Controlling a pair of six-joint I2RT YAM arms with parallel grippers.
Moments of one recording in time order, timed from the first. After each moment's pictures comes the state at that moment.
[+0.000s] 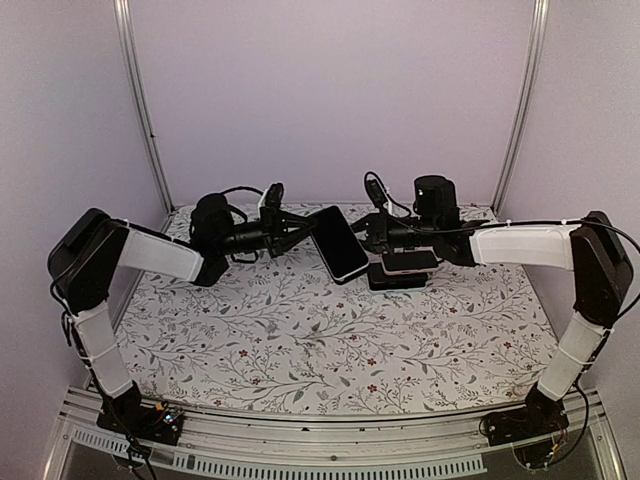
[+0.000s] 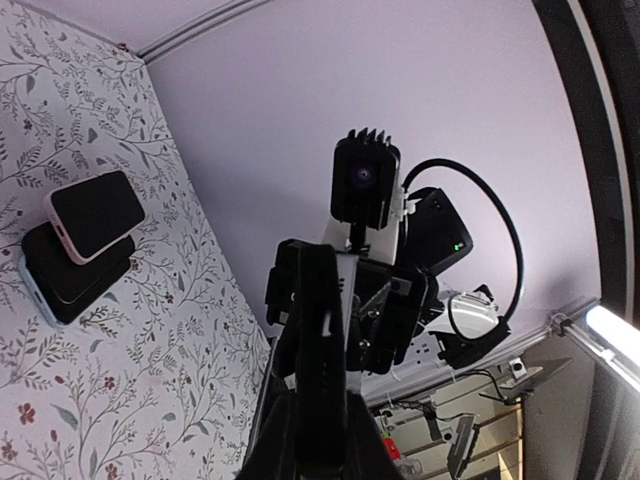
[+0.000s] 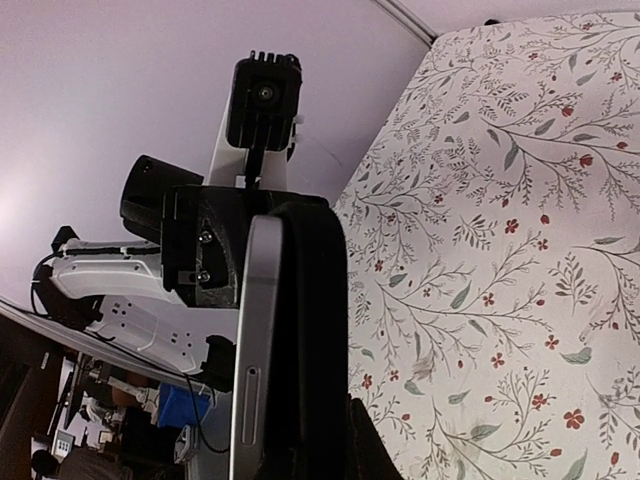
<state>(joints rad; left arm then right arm) -0.55 1.84 0.96 1.05 0.81 -1.29 0.64 1.71 1.14 0.31 -0.73 0.79</state>
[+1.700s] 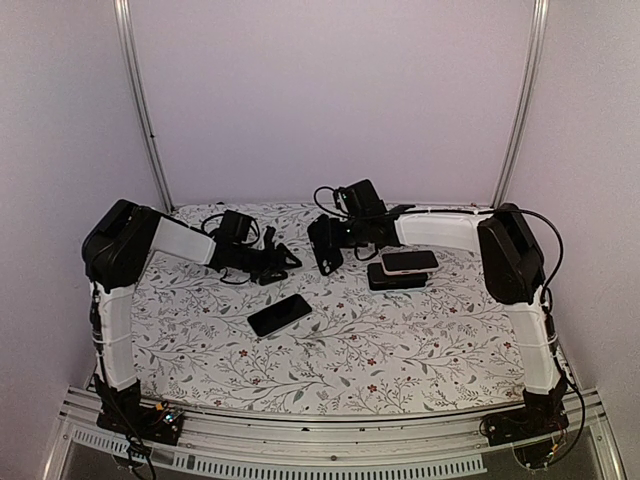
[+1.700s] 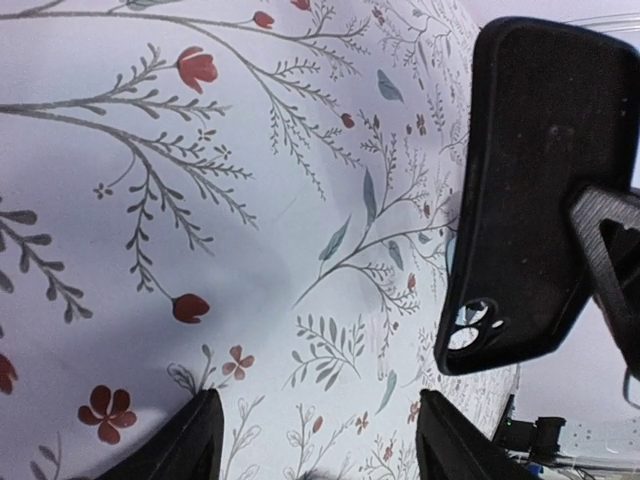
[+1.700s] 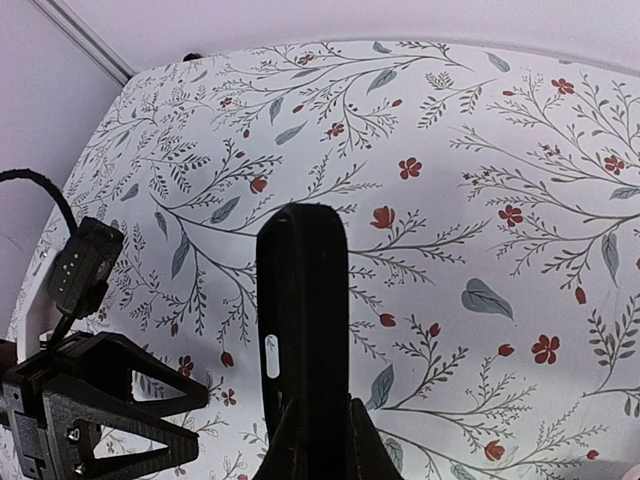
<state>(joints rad) -0.42 2.13 1.22 0.16 0.59 -0.70 0.72 2.28 1.82 -0.18 0.04 0.47</state>
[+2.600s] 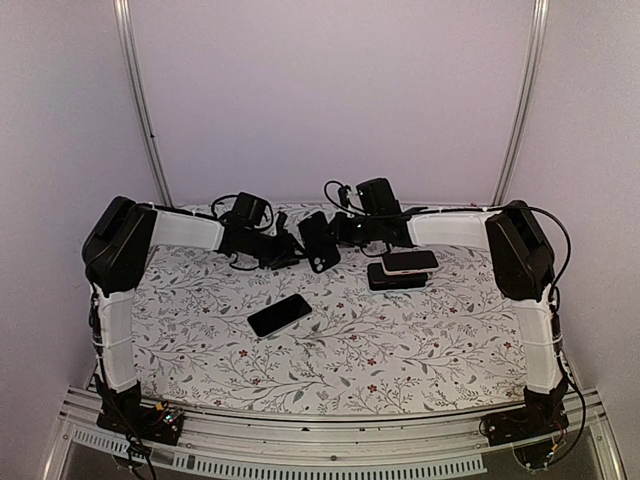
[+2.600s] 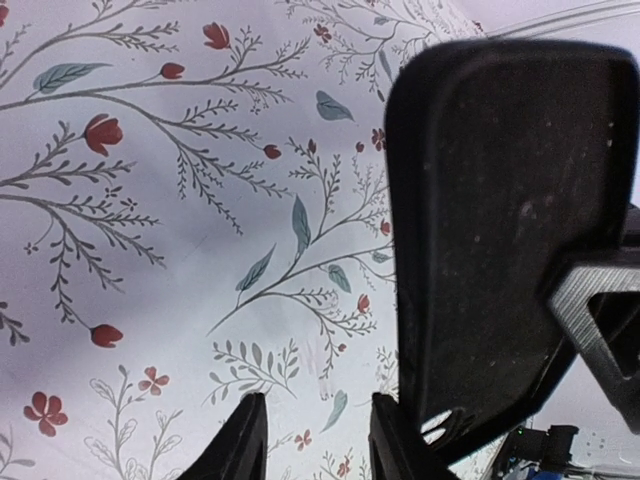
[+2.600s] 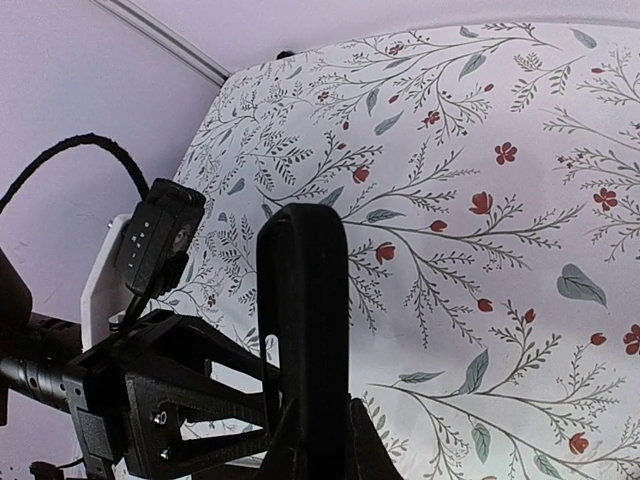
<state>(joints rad) -0.49 2.10 1.38 -0.04 0.48 -0.66 0.67 2.24 1.71 0.00 -0.29 0.60</state>
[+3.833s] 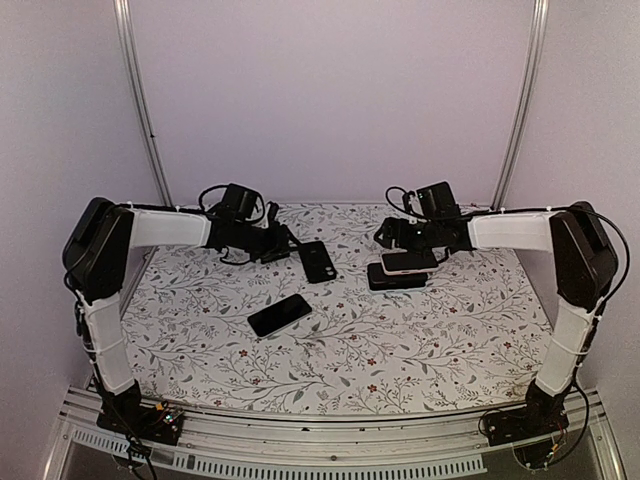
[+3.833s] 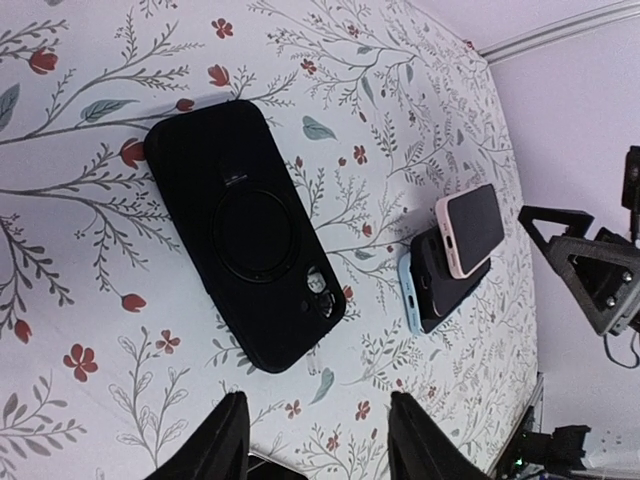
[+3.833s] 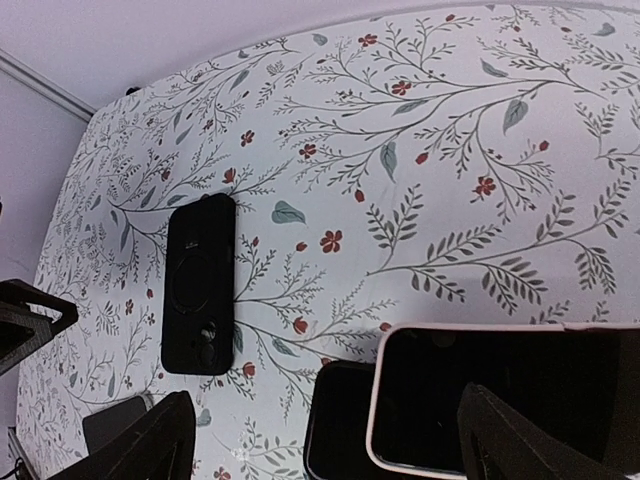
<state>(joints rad) -0.49 1.97 1.32 -0.09 0.41 -0.64 0.49 1.89 1.28 -0.08 -0.12 0.49</state>
